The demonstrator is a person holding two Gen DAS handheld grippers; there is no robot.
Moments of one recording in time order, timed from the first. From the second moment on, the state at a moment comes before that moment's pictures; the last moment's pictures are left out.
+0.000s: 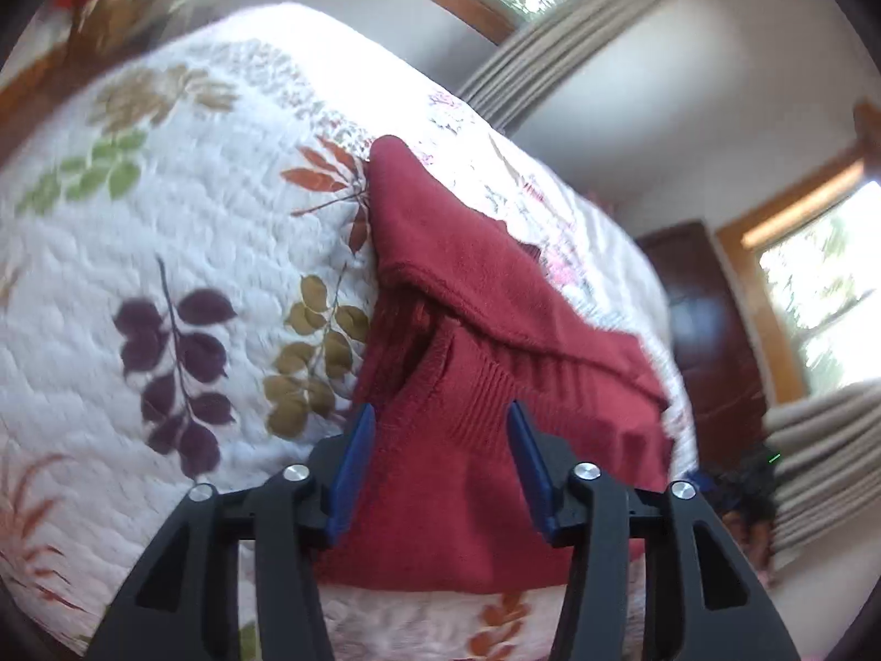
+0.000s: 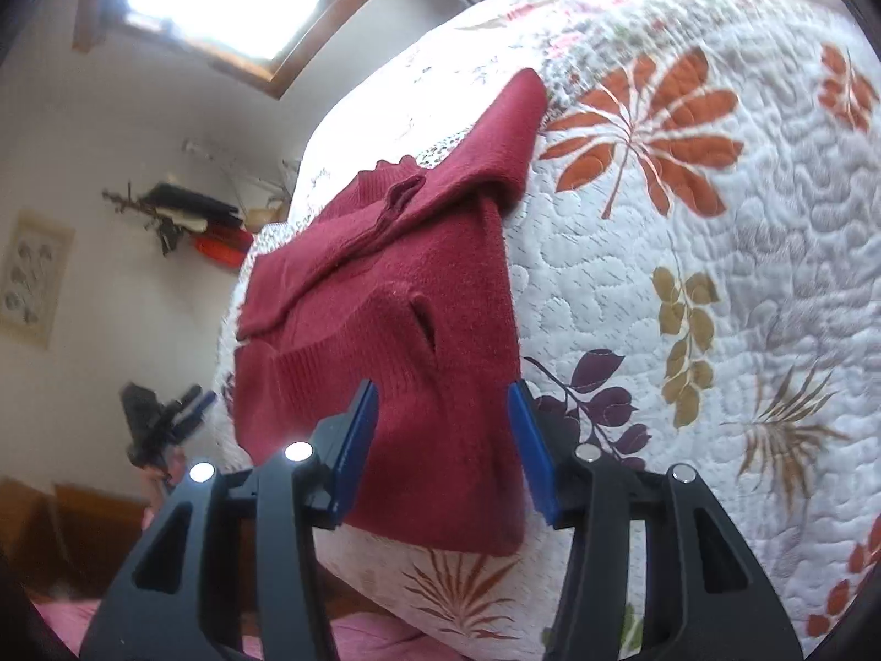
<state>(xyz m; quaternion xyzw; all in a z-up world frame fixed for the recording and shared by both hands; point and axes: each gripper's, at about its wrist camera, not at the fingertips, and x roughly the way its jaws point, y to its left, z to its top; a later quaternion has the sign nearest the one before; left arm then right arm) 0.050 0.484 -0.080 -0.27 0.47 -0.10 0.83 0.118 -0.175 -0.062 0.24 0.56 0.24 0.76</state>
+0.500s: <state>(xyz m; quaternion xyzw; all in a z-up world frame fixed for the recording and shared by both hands) 0.099 0.447 -0.104 -0.14 0.52 -0.12 0.83 0.110 -0.103 -0.062 0.13 0.57 0.27 0.77</state>
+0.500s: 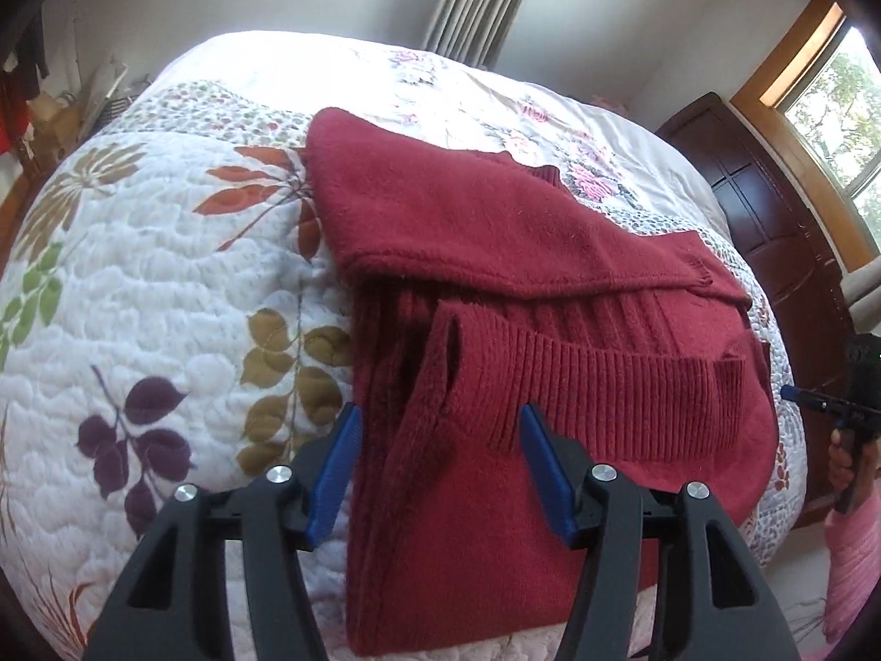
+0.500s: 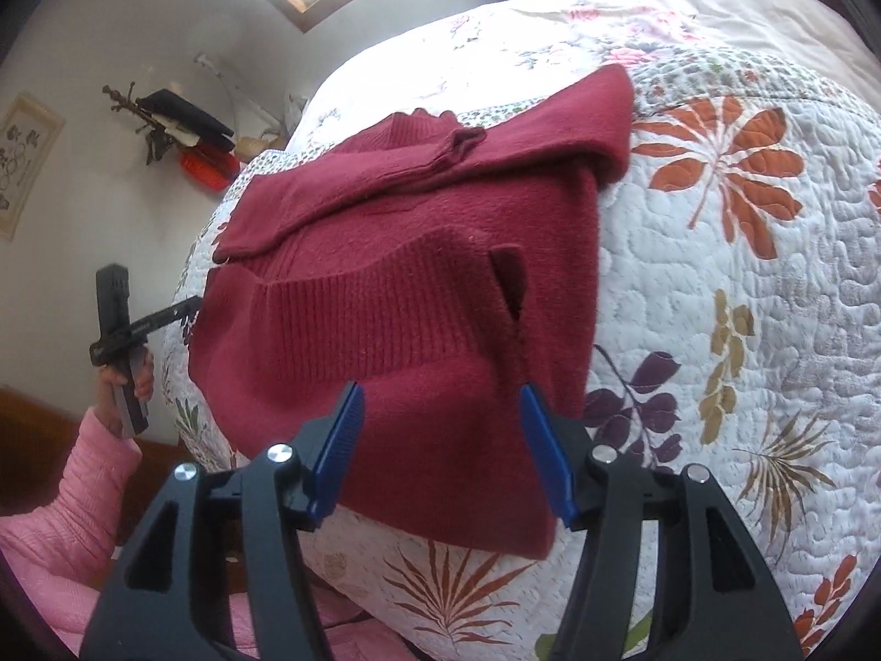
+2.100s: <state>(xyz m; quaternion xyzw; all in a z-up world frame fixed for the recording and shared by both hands) 0.112 0.410 -0.077 -0.14 0.47 -0.16 0.86 0.153 -0.087 -0.050 0.08 0.54 0.32 0.78</state>
